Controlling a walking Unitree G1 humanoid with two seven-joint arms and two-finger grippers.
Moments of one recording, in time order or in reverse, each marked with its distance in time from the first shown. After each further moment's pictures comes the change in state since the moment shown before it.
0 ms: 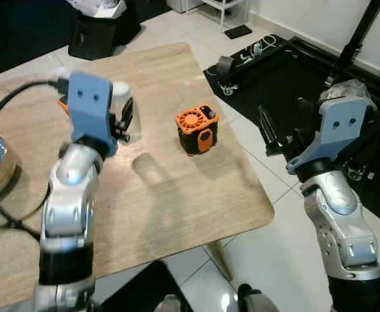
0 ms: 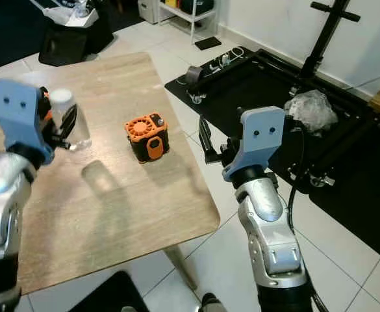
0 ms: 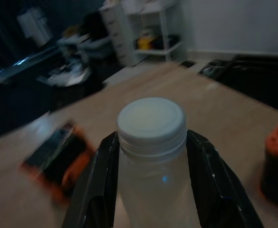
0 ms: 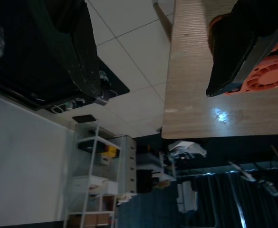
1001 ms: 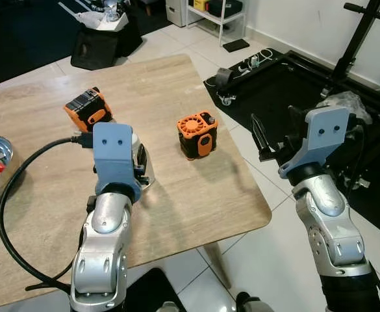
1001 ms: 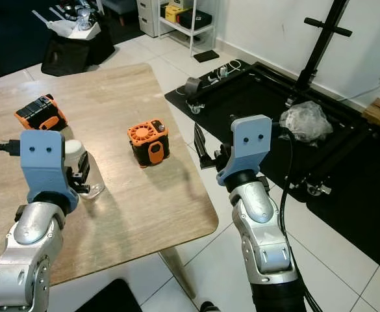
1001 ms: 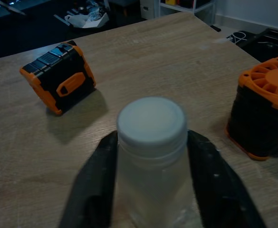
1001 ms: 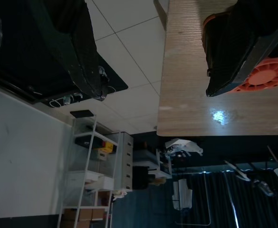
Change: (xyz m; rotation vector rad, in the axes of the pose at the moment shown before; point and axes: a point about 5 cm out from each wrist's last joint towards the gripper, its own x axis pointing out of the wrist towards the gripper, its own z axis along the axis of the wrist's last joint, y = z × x) left arm -0.039 -0.045 -0.018 -0.138 0.212 0.117; right arm 0.002 0.005 -0.014 -0.007 0.015 0.026
